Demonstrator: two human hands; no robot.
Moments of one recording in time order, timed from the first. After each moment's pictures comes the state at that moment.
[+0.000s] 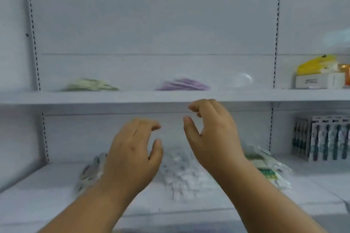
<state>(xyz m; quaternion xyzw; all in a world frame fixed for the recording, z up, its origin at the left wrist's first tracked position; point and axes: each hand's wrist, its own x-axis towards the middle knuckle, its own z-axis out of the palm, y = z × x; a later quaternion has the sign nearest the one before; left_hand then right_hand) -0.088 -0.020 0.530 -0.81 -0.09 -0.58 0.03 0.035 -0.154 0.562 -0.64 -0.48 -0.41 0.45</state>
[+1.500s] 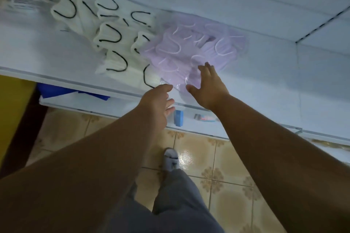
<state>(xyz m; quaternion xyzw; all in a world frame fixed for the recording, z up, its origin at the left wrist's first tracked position) 0.114 -0.080 -0.029 -0.21 -0.59 -0.10 -0.77 0.264 -0.139 -0.052 -0.85 -0.43 0.27 0.10</state>
